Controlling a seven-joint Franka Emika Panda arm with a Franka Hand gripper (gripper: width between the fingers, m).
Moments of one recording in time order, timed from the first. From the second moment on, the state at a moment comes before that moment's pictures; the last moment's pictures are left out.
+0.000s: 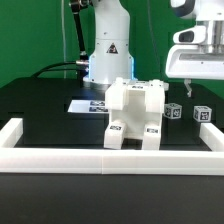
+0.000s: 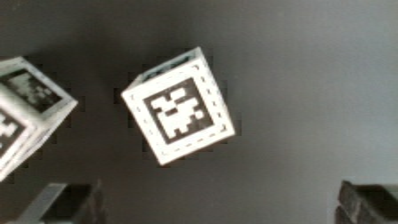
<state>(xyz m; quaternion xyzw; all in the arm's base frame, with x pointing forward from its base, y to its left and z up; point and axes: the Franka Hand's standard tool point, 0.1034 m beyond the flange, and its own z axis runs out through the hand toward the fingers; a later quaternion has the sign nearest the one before) 0.404 0.199 0.045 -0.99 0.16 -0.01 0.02</state>
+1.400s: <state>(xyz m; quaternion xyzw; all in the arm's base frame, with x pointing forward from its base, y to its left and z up) 0.384 0.198 0.010 -0.99 0.15 0.00 0.00</state>
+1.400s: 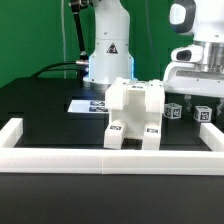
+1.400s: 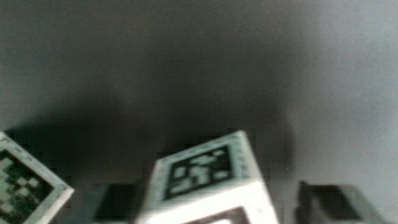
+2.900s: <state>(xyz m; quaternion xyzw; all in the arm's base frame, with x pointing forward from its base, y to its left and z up) 0.444 0.140 0.122 -0.99 0.12 0.02 0.03</state>
